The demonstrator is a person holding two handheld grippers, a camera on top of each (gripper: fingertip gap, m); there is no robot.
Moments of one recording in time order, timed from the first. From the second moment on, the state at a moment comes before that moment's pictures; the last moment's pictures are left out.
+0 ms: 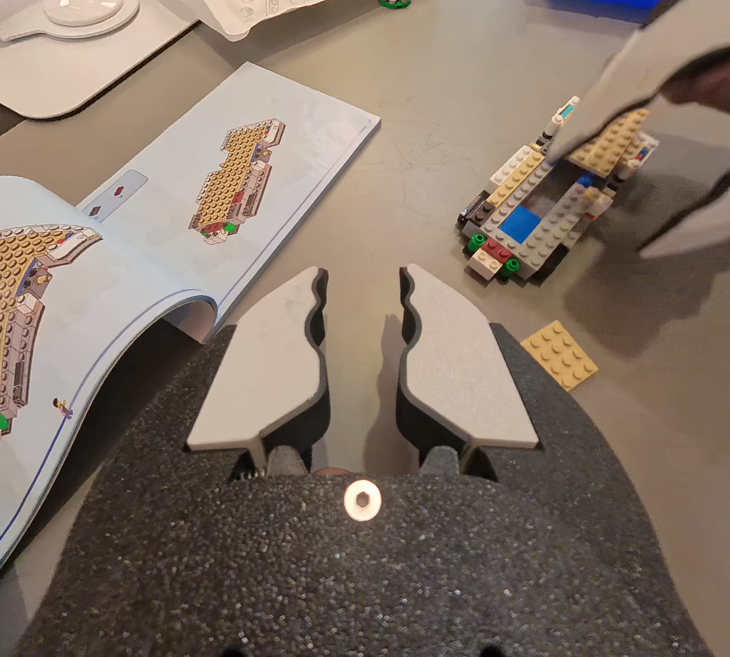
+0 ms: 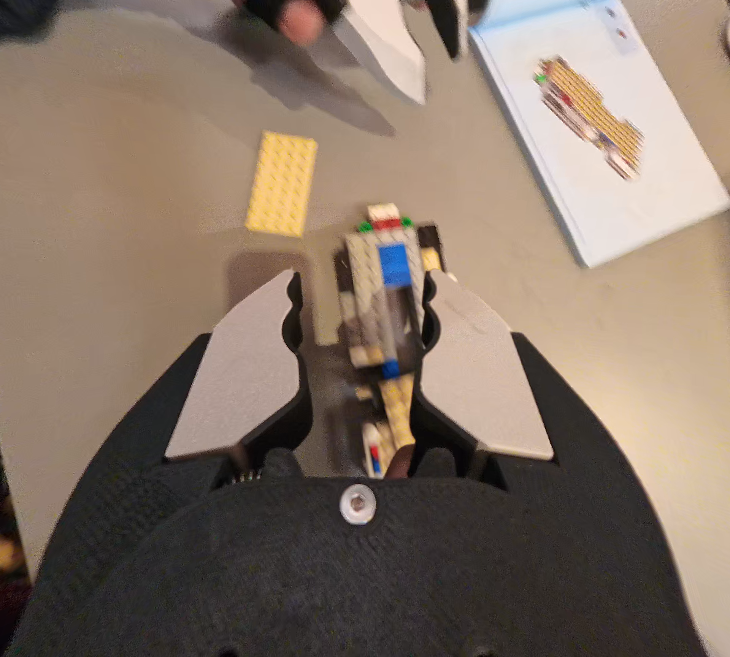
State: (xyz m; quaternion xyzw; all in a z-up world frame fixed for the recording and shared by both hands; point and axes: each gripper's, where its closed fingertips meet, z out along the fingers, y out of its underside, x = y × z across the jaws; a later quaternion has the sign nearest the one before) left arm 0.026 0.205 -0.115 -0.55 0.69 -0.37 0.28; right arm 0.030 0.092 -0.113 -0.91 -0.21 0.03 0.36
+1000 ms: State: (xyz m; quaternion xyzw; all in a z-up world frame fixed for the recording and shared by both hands) left arm 0.023 0.171 -0.123 -0.59 0.66 -0.45 0.15; right arm 0.057 0.096 -0.151 -0.94 -0.29 0.10 0.16
